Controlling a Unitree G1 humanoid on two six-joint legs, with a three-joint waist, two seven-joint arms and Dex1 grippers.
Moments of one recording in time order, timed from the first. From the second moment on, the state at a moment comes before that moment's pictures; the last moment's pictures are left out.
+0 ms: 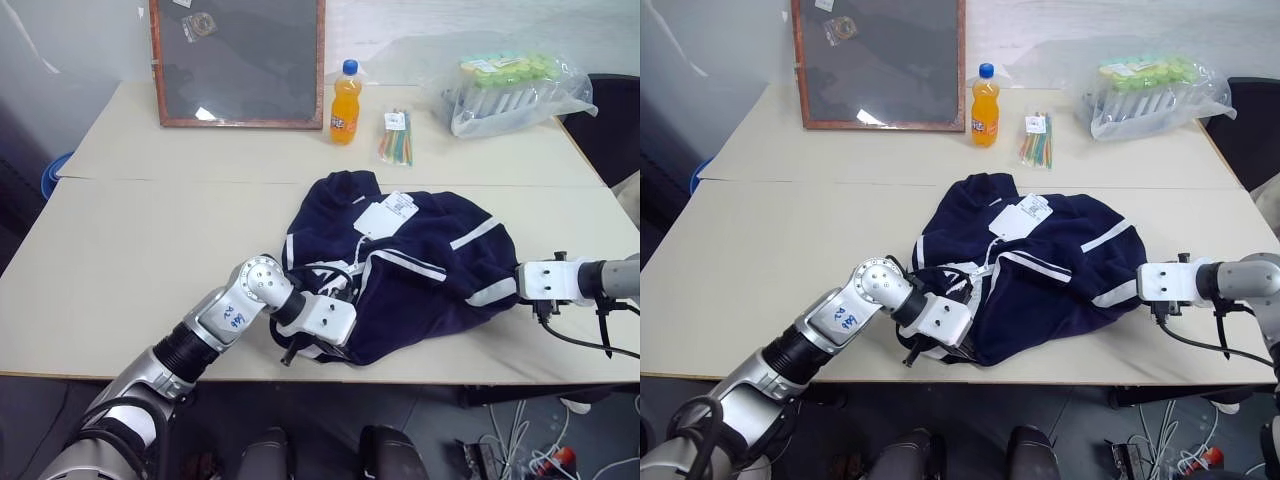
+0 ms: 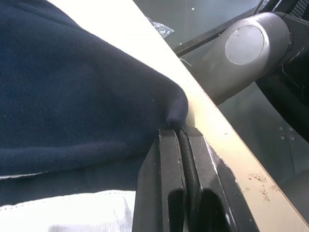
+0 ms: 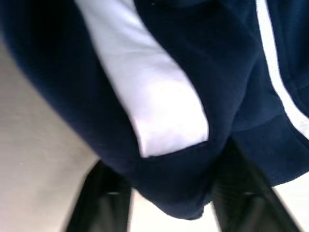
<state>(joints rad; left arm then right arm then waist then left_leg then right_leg) -0.70 0.51 -0.58 0.00 0.00 0.18 -1.32 -0.57 -1.07 0.13 0.70 -0.17 -0.59 1.14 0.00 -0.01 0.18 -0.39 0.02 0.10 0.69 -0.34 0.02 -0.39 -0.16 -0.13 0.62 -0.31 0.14</state>
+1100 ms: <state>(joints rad) -0.57 0.88 -0.36 0.20 -0.08 -0.28 -1.37 0.28 -1.16 -0.21 -0.37 0.08 0.09 1.11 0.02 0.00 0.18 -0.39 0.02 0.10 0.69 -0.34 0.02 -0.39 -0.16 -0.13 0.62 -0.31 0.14</state>
